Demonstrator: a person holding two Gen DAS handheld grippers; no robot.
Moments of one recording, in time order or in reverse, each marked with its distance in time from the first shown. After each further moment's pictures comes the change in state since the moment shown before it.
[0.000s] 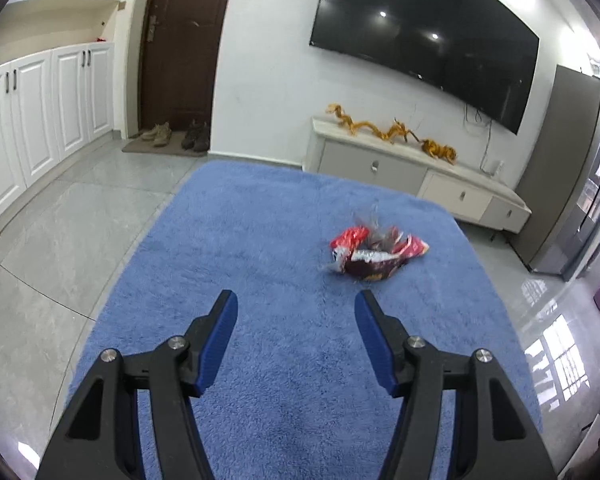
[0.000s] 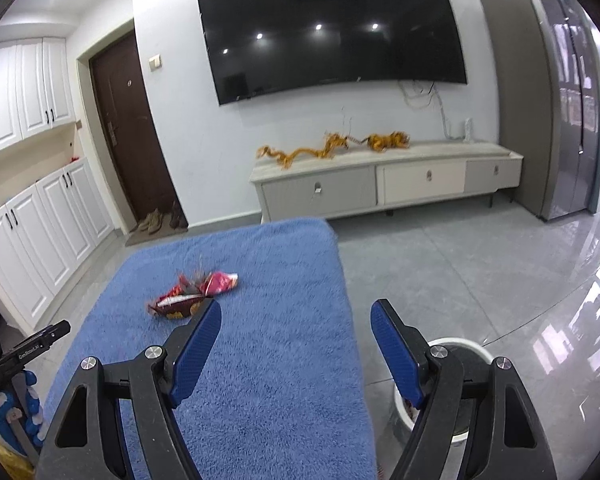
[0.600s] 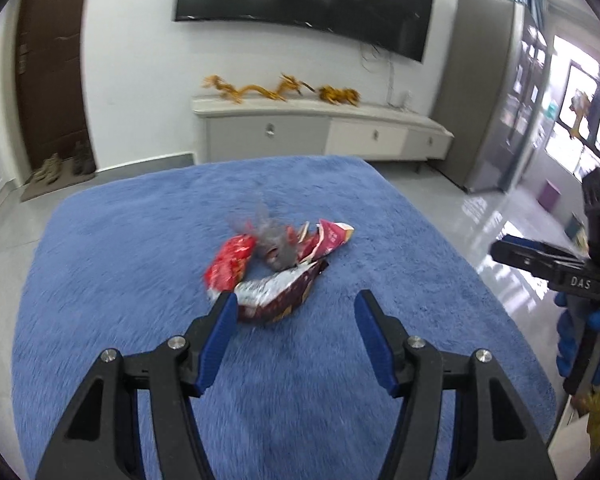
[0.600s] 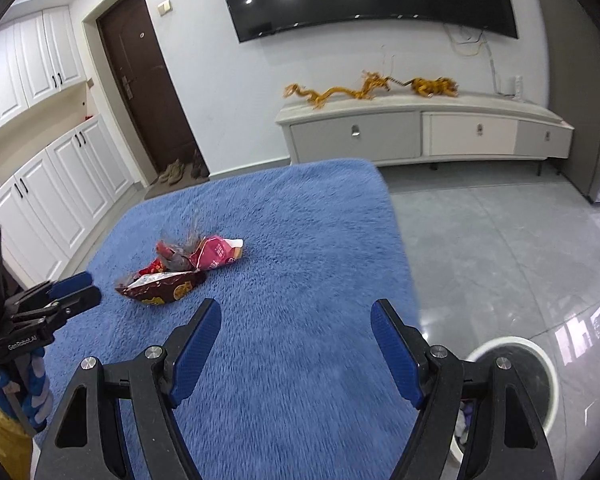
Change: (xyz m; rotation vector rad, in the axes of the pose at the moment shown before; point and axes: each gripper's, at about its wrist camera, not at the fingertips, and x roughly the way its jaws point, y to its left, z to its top) left arm 0.116 -0.088 0.037 0.330 0.125 -0.289; right arm 0.155 0.010 -0.001 -0.028 0.195 0.124
